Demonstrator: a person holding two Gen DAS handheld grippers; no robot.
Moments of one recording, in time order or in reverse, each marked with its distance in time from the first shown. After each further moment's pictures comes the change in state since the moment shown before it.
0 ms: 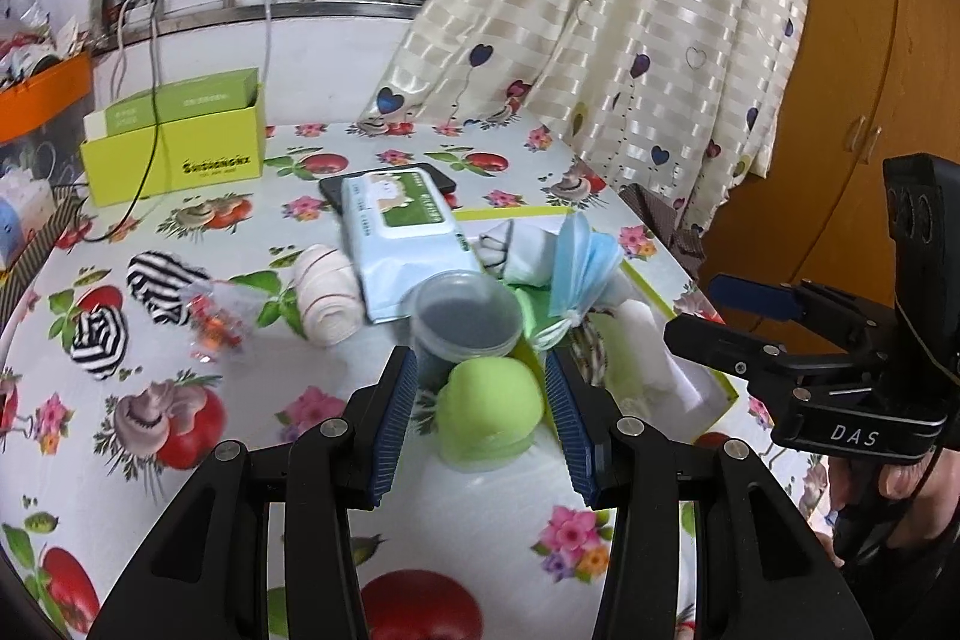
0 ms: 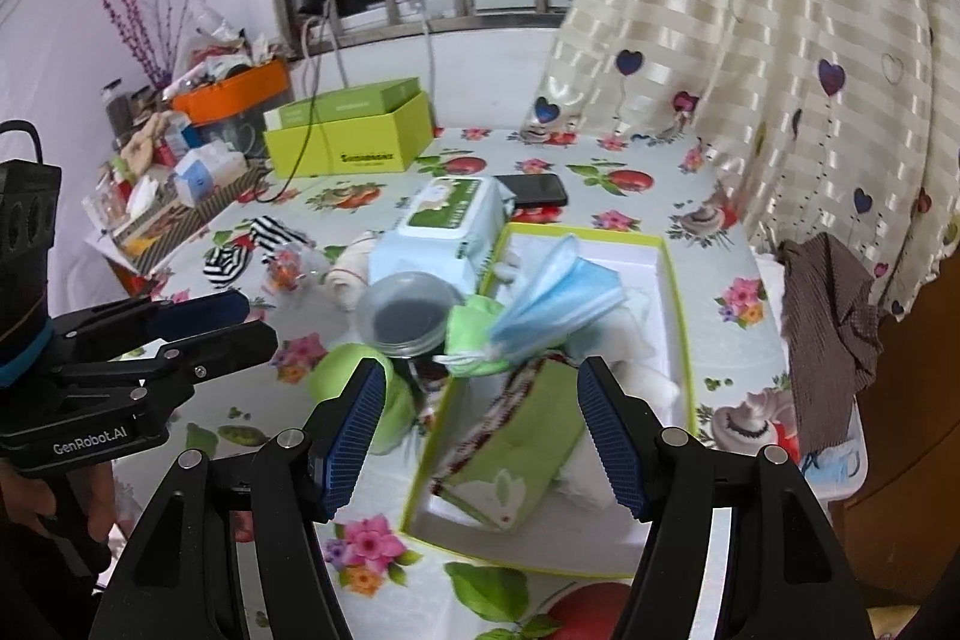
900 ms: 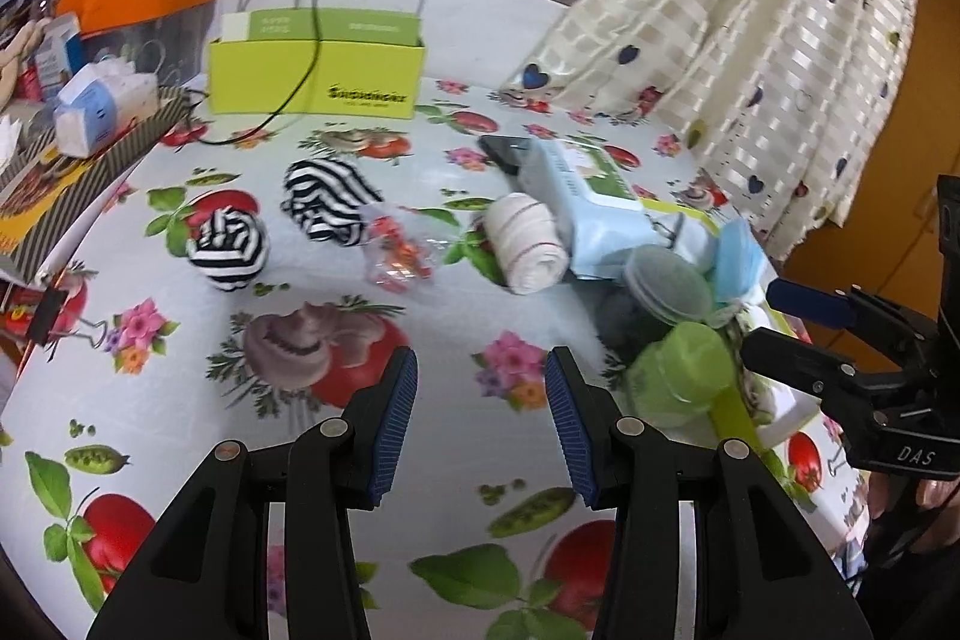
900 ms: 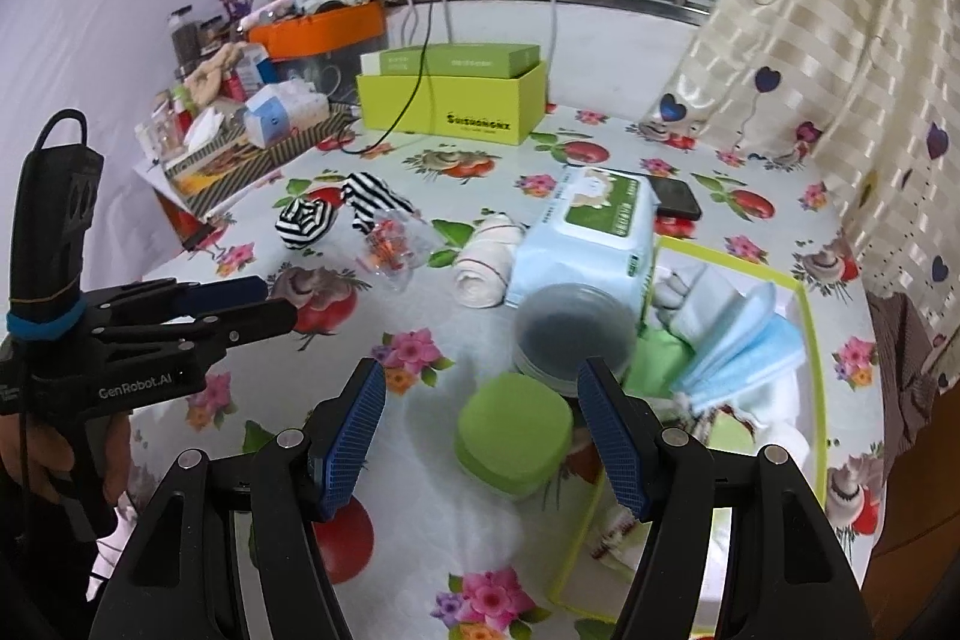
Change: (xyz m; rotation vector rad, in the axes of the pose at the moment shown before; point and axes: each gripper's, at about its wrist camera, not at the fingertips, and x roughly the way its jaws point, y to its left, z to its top) left arm -0.014 0.108 -0.030 -0.193 0.034 0.134; right arm 0.050 0.087 0.018 -0.161 0.077 0.117
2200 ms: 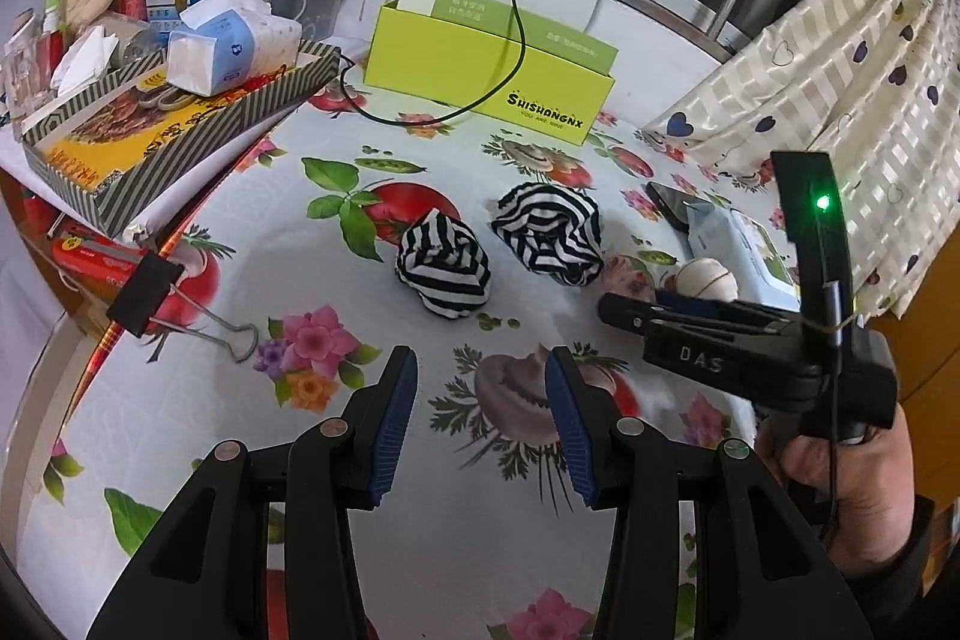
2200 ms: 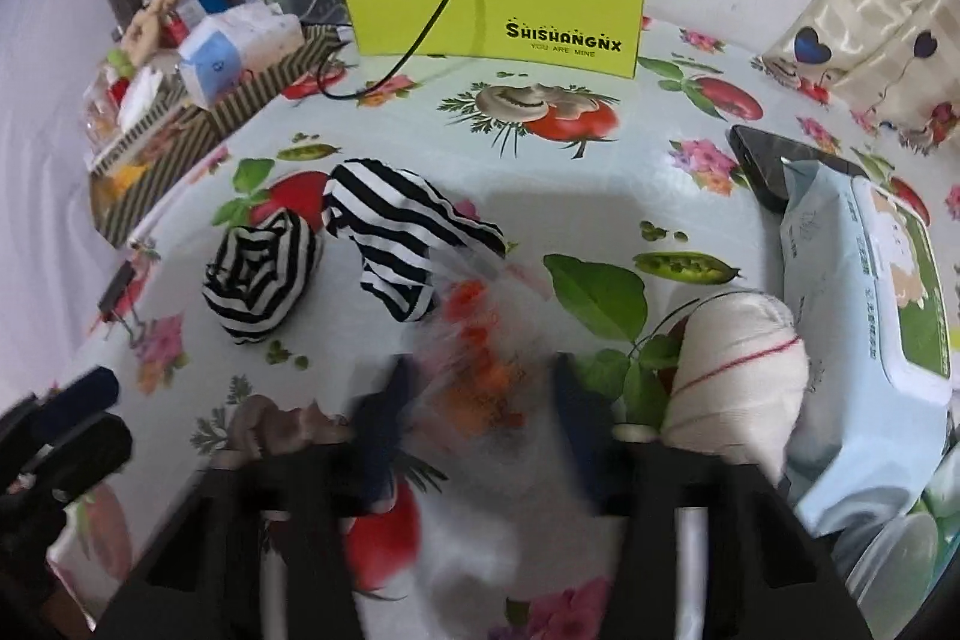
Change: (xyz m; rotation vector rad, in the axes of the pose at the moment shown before) left arm 0.004 0.123 0.014 -0.194 -0.023 0.121; right arm 0.209 0.069 0.080 0.058 0.212 0.022
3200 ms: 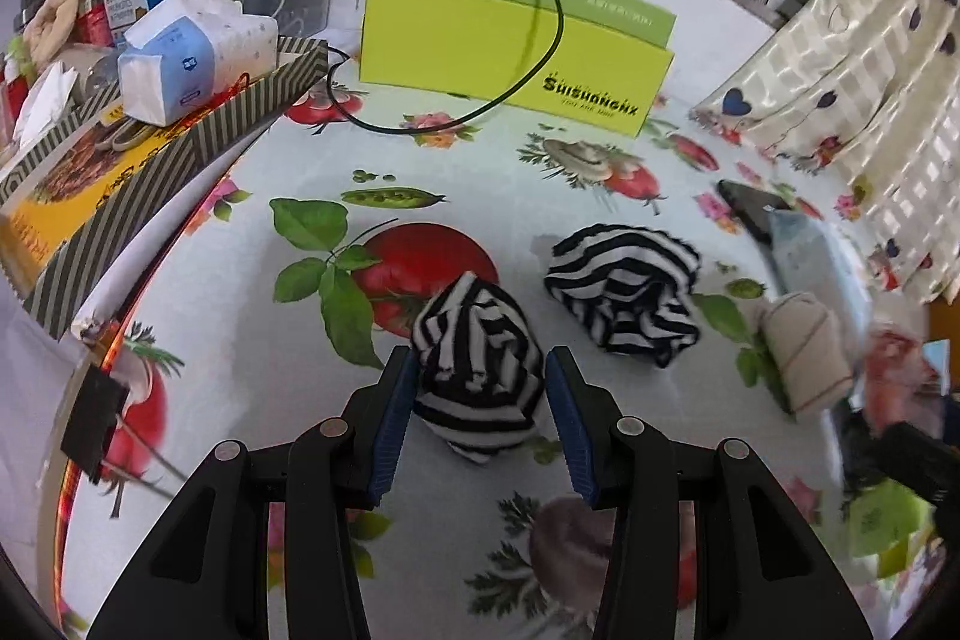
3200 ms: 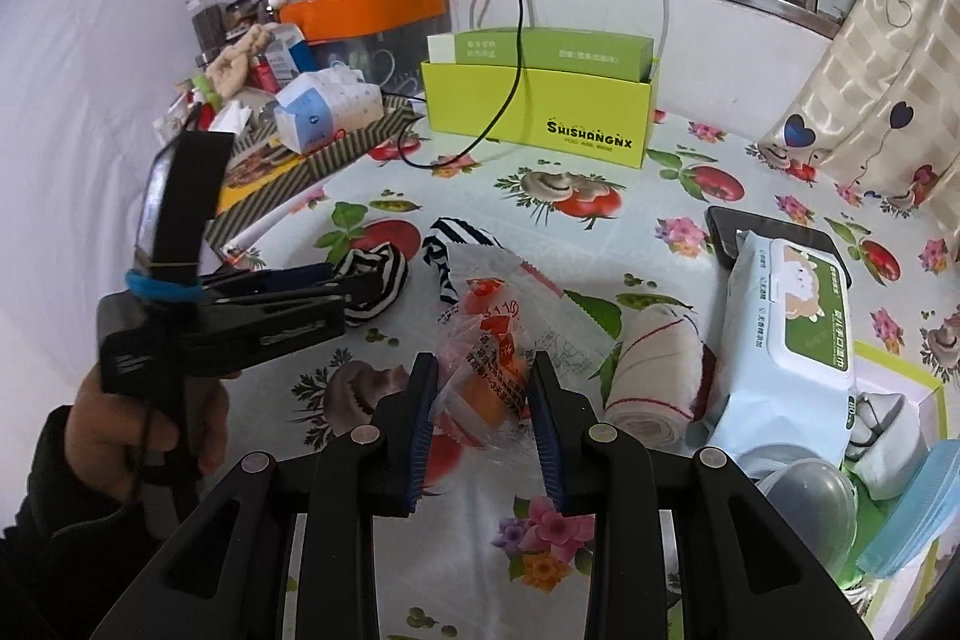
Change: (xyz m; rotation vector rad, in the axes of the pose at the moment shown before) left arm 0.085 0.004 0.044 0.075 0.059 0.115; right arm -0.094 0.007 -0.027 -0.089 -0.171 0.073
